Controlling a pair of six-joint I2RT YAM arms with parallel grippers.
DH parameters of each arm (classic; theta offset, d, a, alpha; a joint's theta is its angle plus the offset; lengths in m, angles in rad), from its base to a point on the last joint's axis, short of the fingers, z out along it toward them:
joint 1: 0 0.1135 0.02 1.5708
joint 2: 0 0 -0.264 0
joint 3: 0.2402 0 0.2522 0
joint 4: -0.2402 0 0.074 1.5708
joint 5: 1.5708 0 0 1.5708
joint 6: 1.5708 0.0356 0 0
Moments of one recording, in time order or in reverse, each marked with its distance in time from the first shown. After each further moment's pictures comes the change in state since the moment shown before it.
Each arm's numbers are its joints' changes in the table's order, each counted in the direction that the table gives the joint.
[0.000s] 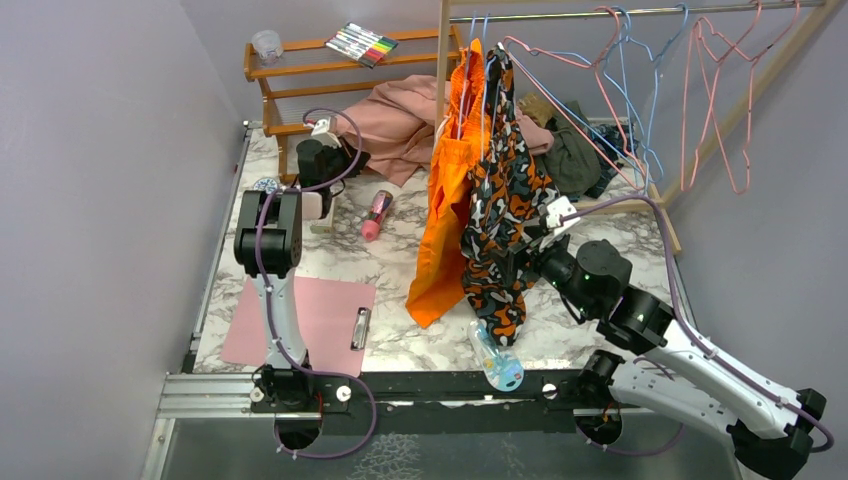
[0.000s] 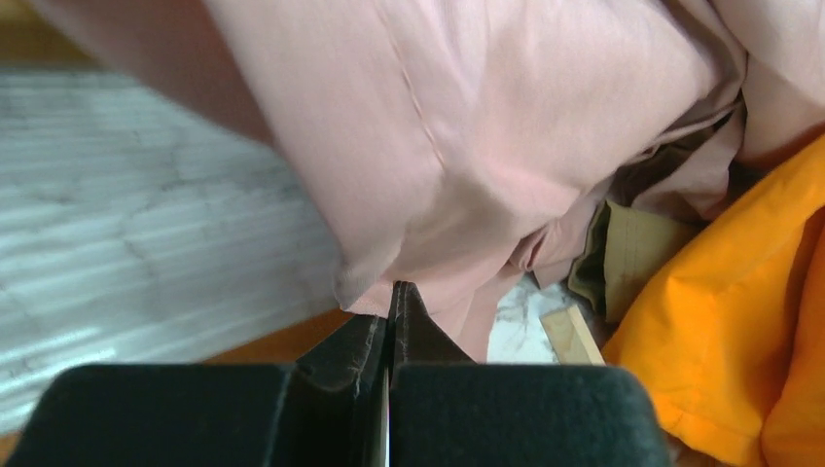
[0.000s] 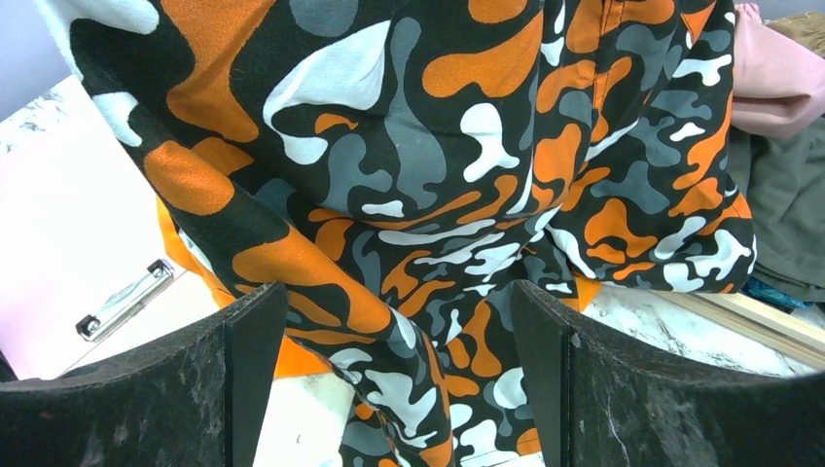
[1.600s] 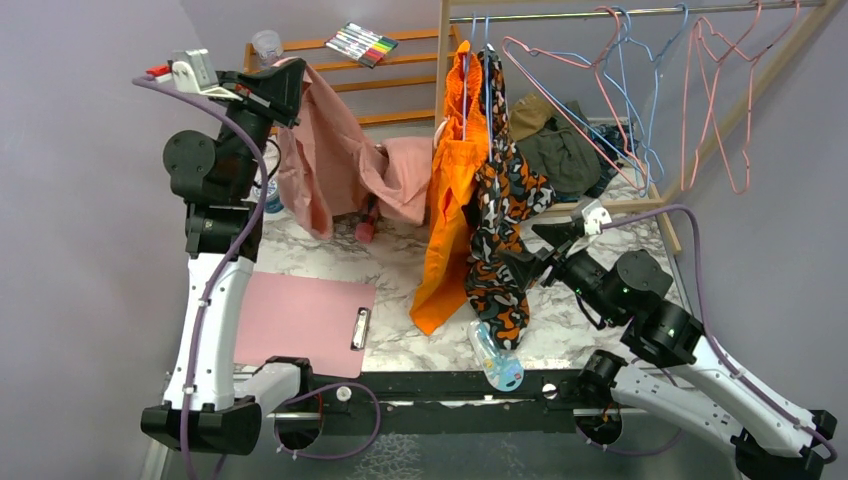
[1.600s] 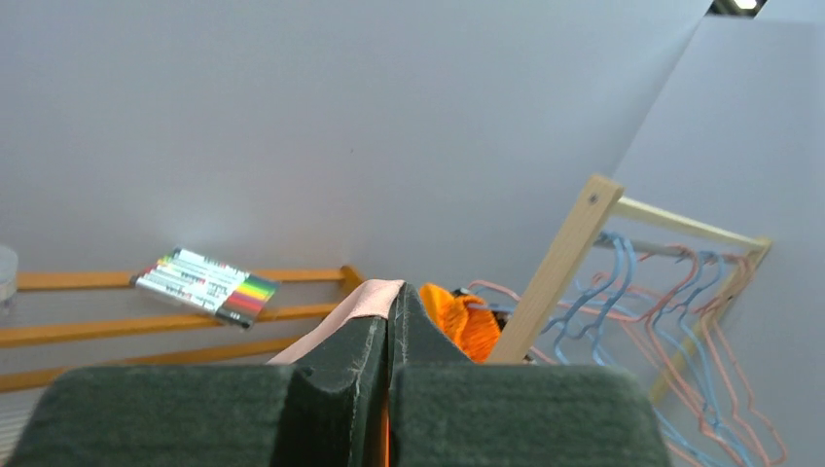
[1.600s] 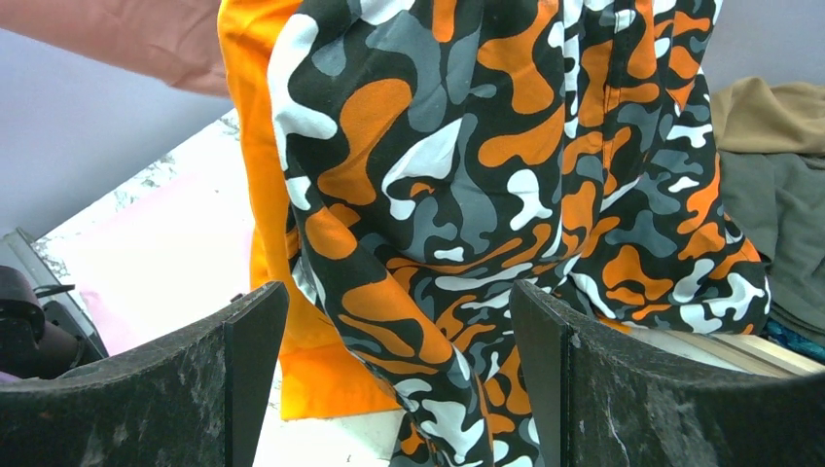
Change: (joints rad) left arm -0.033 1.104 0.063 -0.528 -0.203 -0.093; right arm 0.000 0.123 0.036 -0.016 -0.097 0.038
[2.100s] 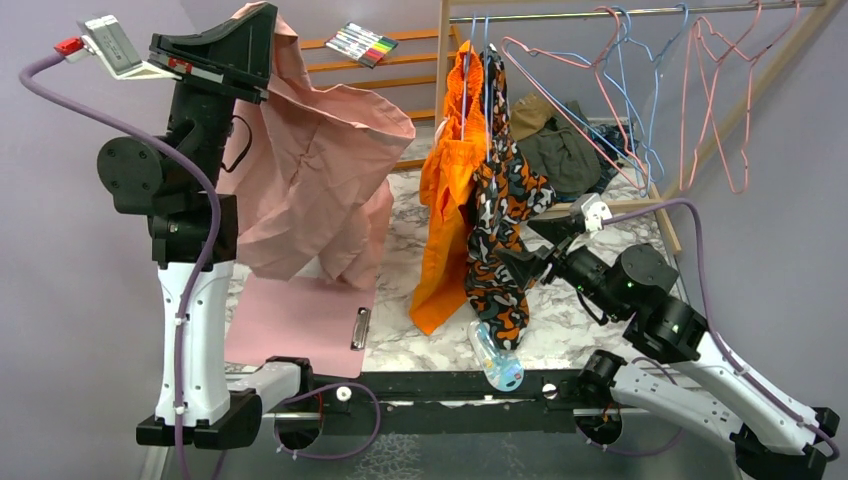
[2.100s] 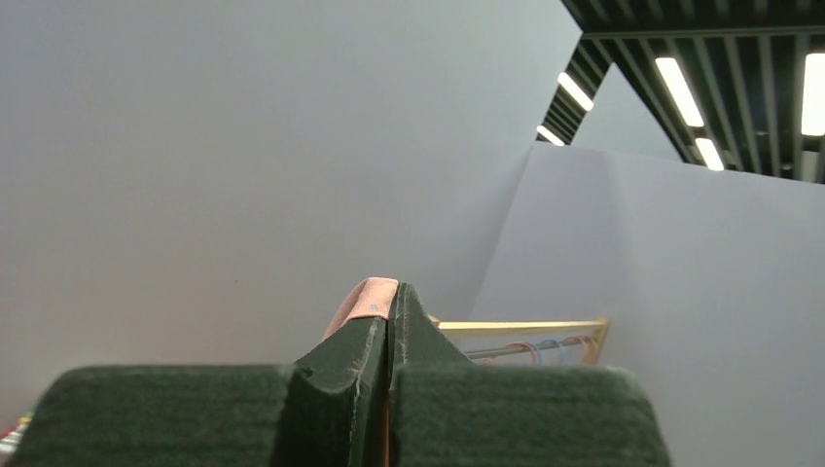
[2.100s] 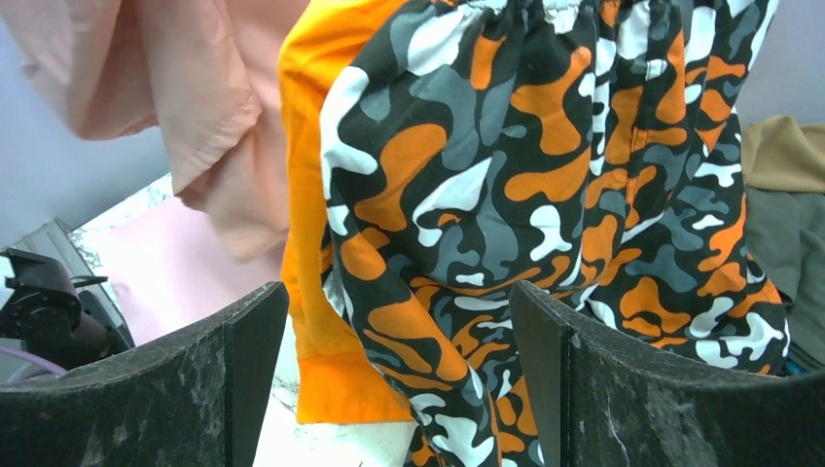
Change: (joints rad) left arm 0.000 -0.042 0.341 -0.013 0.025 -0.161; right arm 0.000 -0.037 0.061 -0.008 -0.059 -0.015
